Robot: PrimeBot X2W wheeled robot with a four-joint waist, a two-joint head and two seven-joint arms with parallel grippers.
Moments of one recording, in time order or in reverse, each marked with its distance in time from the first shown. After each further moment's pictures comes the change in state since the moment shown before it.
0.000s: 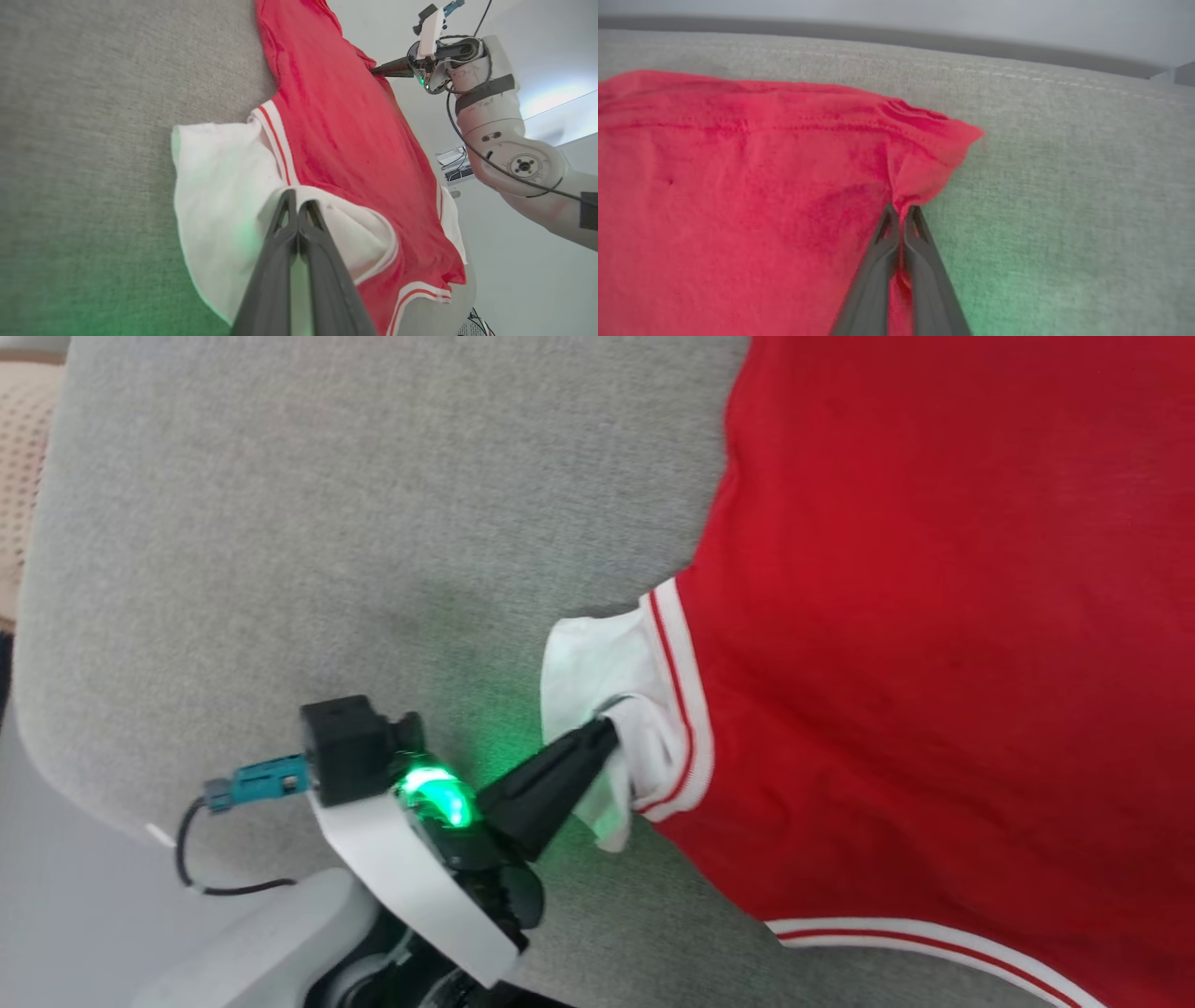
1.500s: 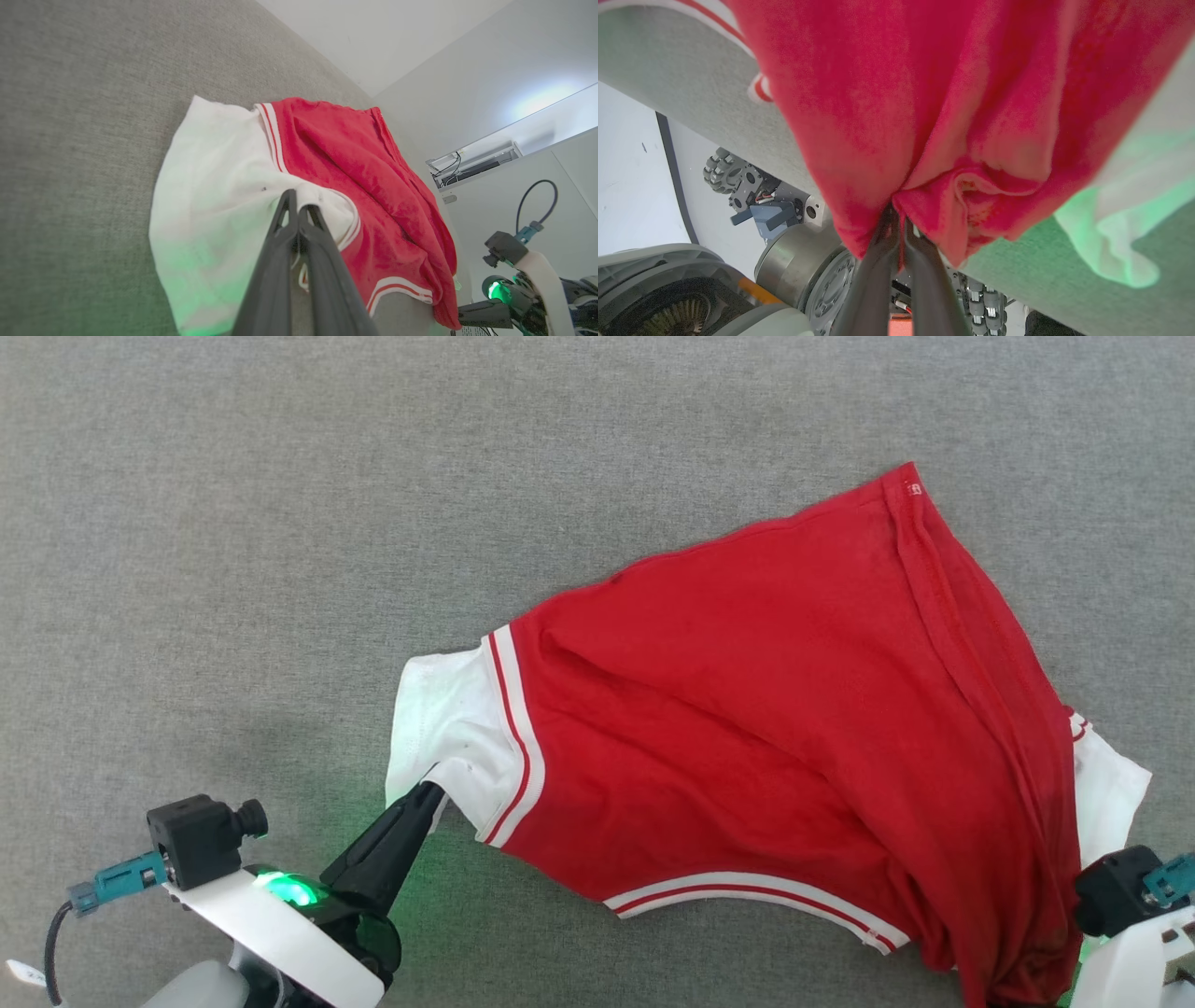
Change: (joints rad) left arm 0.316 0.088 0.250 0.090 -0.007 0.000 0.000; right arm 1.572 0.126 0.092 -1.038 0.578 0.000 0.035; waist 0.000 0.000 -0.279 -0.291
